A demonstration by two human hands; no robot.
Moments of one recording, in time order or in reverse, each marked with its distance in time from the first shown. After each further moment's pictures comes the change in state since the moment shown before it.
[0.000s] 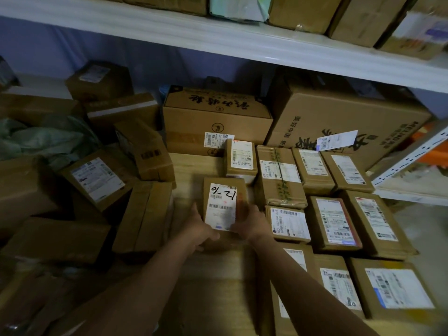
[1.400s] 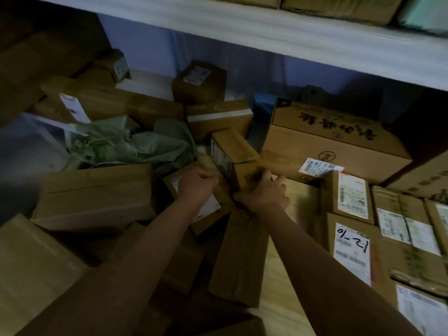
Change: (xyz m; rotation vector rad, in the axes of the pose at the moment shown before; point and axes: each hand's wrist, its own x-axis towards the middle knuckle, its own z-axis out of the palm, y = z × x) left_hand 0.062 0.015 -0.239 -0.160 0.537 0.132; right_hand 0.050 -0.242 0.090 -0.254 0.052 -0.253
